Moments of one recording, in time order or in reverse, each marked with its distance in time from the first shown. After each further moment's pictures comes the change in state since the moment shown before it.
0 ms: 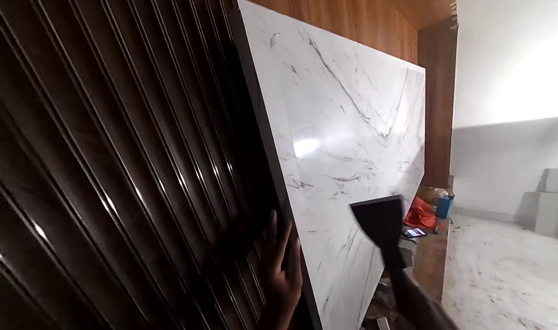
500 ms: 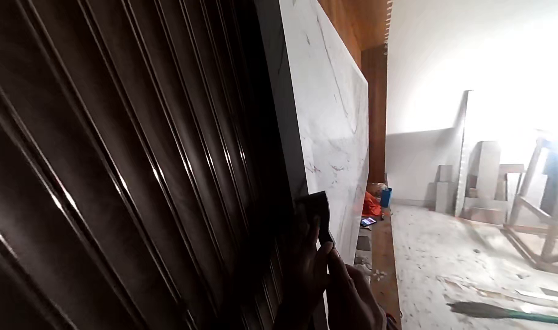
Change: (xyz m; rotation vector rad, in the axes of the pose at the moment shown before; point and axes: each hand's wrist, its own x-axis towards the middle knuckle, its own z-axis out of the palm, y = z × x) left_hand -0.021 -0.039 0.004 -0.330 -0.201 -0.055; right_hand -0.009 0.015 0.182 -0.522 0.393 -0.161
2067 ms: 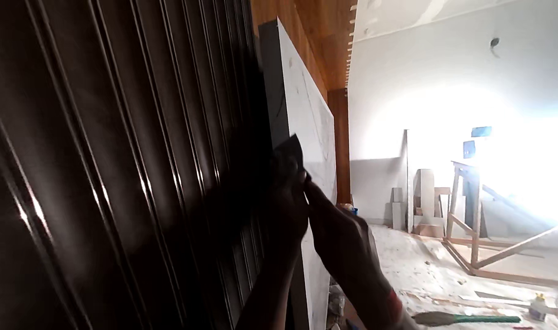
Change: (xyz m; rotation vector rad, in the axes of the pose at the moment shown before) left_hand 0.162 -0.009 0.029 0.021 0.242 0.093; right_hand 0.159 -0.057 -0.028 -0.146 -0.035 -0.152
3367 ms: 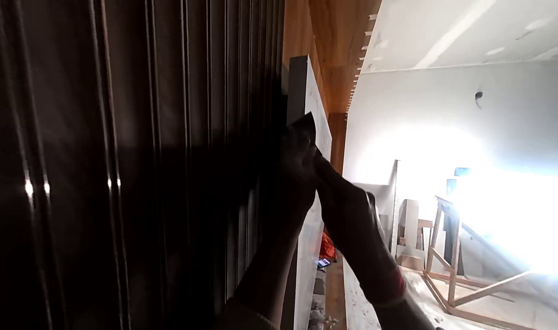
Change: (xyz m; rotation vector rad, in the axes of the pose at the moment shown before) left_hand 0.087 0.048 -0.018 0.007 -0.055 -0.081; right_hand 0.075 -0.030 -0.021 -0.032 -0.073 0.002
